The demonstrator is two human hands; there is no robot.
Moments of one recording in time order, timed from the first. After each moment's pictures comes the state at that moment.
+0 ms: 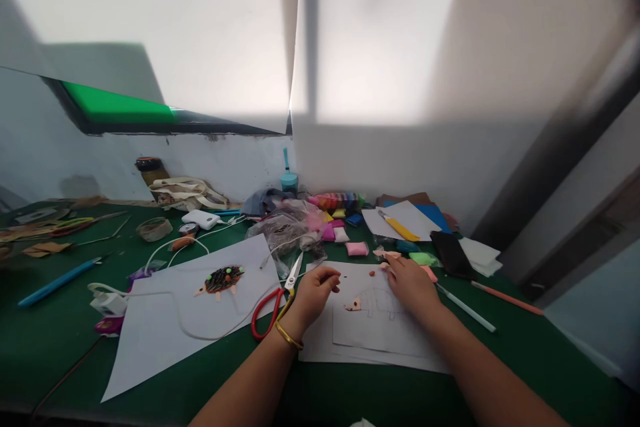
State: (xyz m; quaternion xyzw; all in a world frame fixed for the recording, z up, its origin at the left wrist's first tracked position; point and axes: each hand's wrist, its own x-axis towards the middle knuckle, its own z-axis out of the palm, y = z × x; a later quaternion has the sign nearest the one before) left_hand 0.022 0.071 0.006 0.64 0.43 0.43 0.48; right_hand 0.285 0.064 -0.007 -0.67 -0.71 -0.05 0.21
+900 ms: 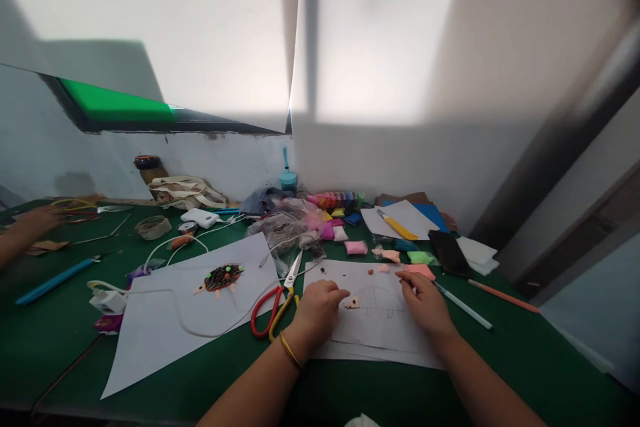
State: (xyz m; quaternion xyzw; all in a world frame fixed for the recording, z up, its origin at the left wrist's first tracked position) left_hand 0.017 0.037 0.011 0.88 0.38 0.23 0.13; right_hand 0.294 0.020 -0.022 -0.68 -0.60 0.11 0.41
